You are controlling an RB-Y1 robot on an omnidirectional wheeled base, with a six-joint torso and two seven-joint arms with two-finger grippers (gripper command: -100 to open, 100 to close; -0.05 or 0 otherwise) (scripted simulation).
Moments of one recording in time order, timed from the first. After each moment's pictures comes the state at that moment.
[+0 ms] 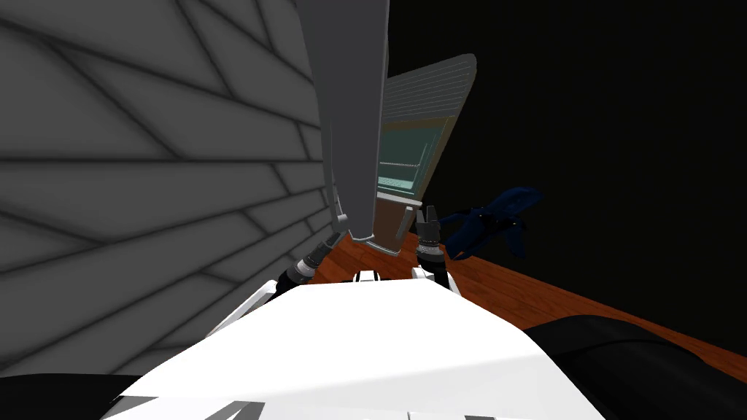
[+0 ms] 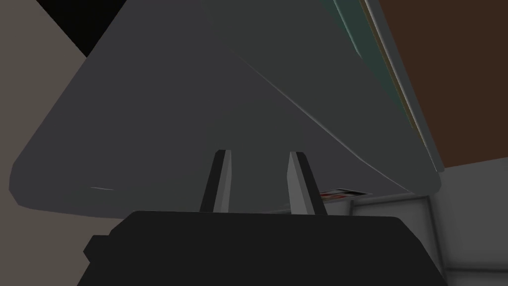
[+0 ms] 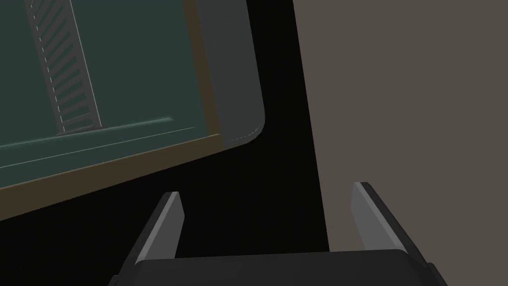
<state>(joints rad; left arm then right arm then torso) 0.54 0.60 -0.23 -2.15 -0.29 -0.58 0.08 0.51 -0.02 0.05 -2.25 0.12 -0.61 0.08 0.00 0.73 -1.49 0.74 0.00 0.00</state>
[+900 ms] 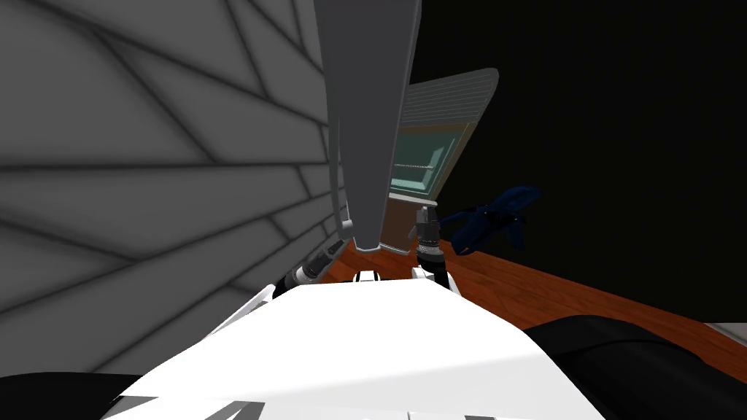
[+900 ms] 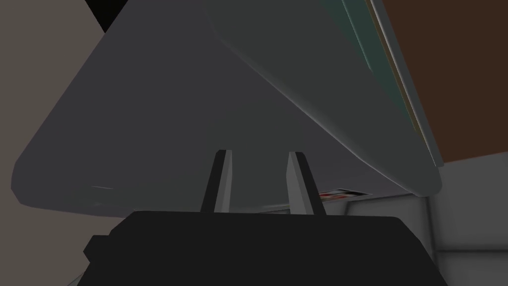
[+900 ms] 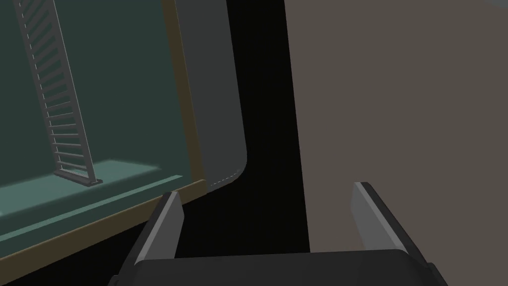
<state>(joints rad) 0.57 0.67 -0.28 -2.17 -0.31 -0.67 0.11 0.51 -0.02 0.05 -2.25 0.12 -0.61 0.08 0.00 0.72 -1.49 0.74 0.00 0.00</state>
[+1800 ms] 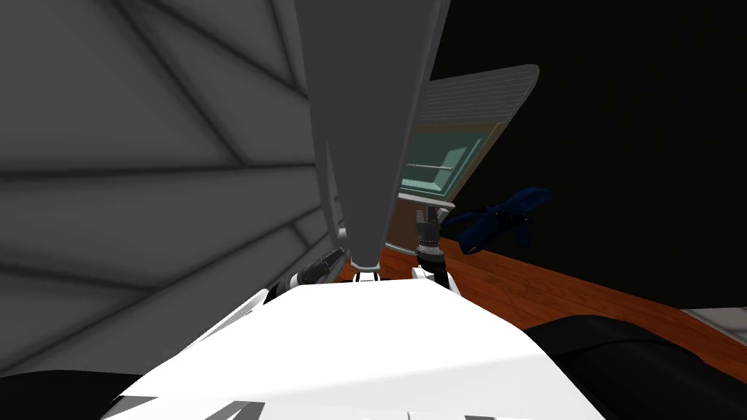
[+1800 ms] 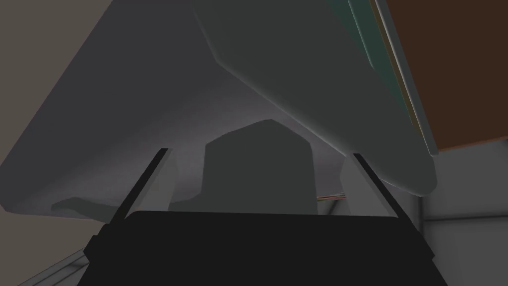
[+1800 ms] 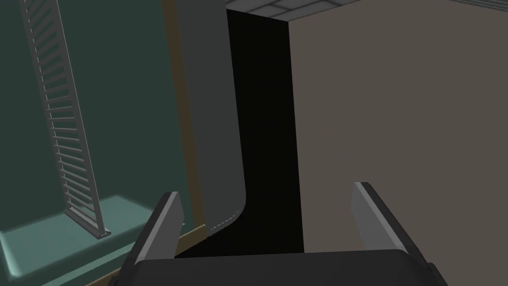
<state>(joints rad) 0.62 0.75 -0.30 -2.24 -0.32 -0.72 0.14 0.51 -0.02 0.05 -2.25 0.12 -0.62 0.08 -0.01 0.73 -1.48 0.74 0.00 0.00</state>
